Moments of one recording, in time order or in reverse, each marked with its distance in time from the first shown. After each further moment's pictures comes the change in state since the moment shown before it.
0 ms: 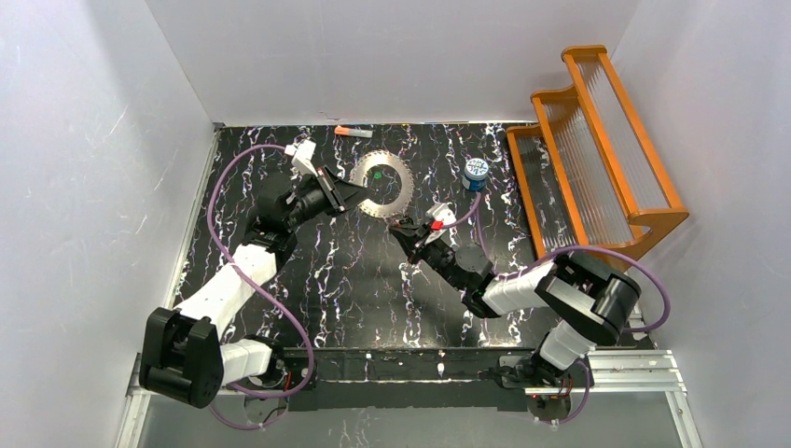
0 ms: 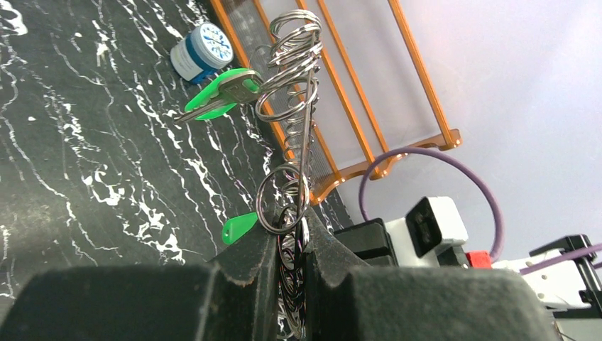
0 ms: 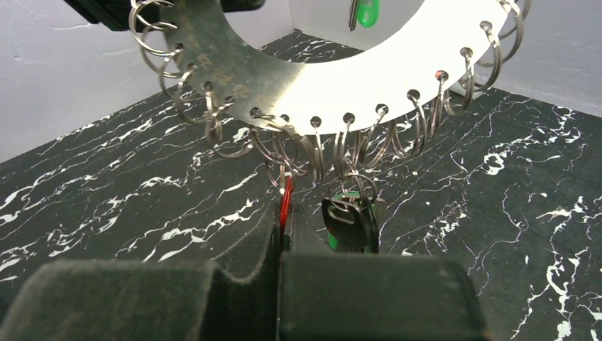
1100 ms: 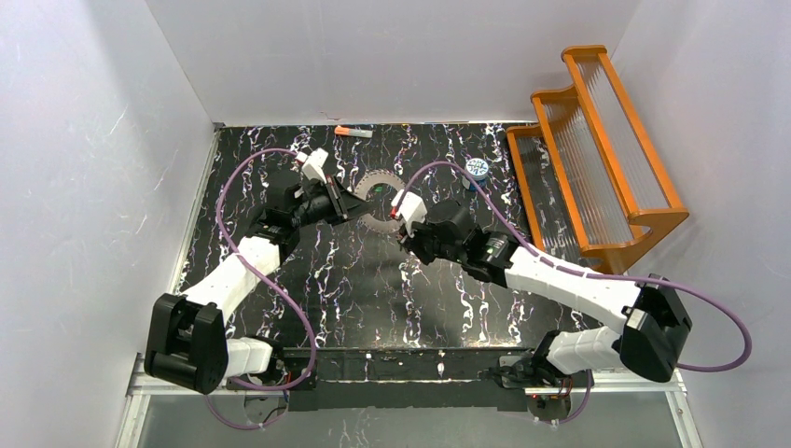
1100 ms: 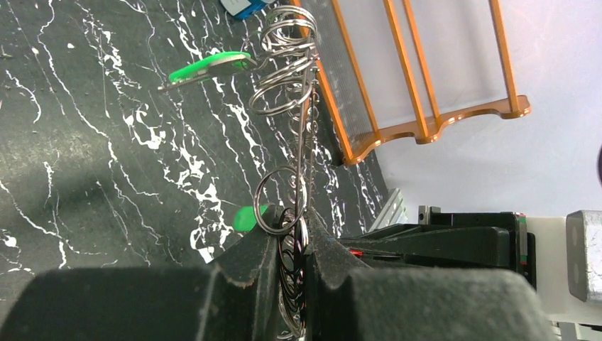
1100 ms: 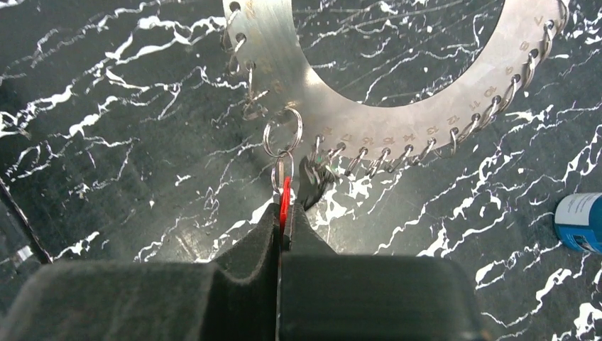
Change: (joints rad) left arm 0.019 0.074 0.032 -0.198 0.023 0.134; right arm 0.006 -0.314 0.472 -1.476 -0.104 -0.240
